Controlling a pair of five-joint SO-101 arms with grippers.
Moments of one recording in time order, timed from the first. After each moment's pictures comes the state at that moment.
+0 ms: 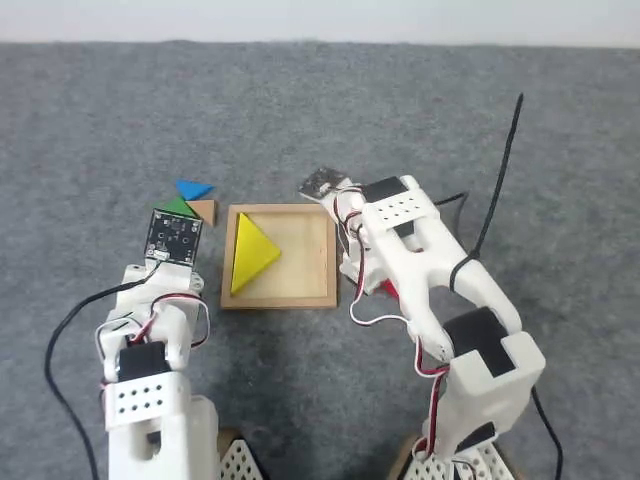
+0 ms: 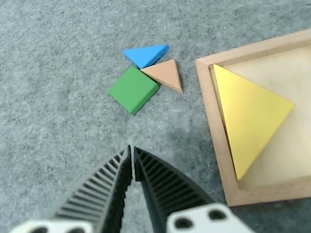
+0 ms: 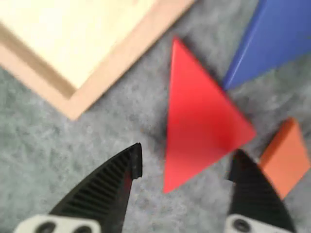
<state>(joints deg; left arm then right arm) -18.6 -67.4 86.0 38.4 -17.6 -26.8 13.6 13.6 72.6 24.6</state>
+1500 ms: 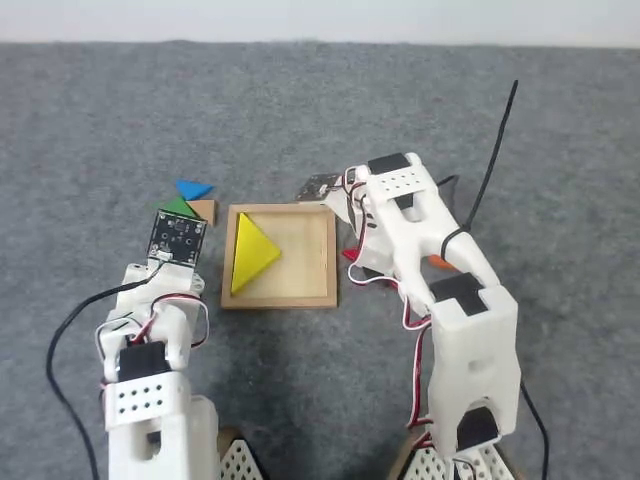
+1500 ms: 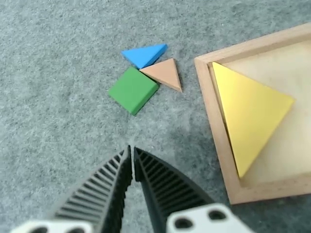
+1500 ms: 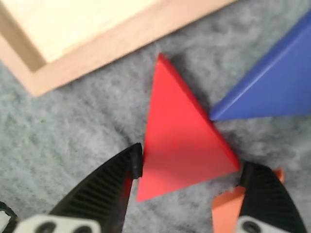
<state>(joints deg) -18.6 -67.4 86.0 38.4 -19.5 -22.2 32.2 -6.4 83.3 45.9</state>
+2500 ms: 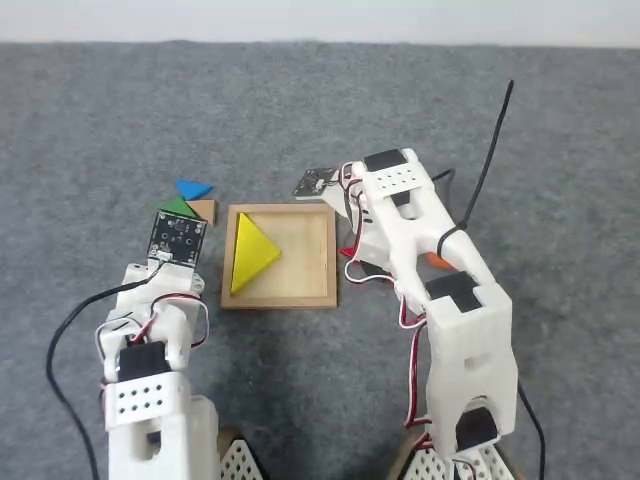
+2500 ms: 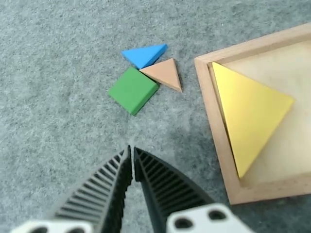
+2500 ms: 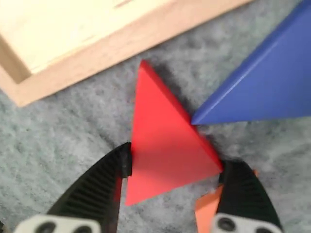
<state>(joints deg) -18.6 -67.4 86.0 38.4 -19.5 -23.3 34.2 -9.6 83.1 46.2</state>
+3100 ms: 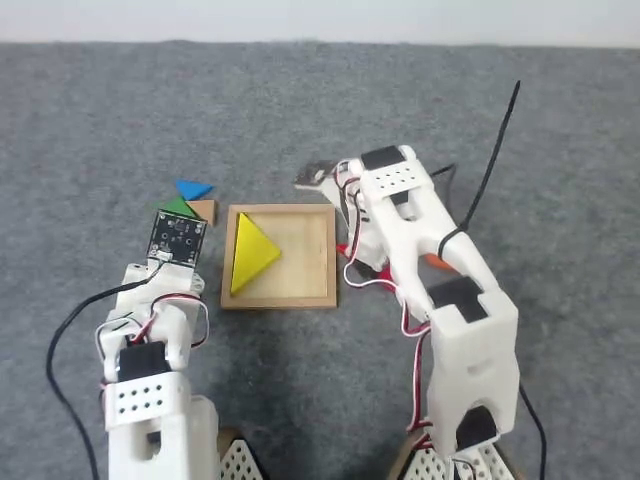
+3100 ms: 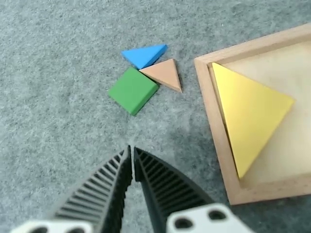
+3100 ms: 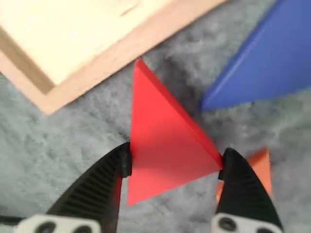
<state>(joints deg) -18.6 -67.4 86.0 38.4 -19.5 -23.9 28.0 -8.7 86.1 33.4</state>
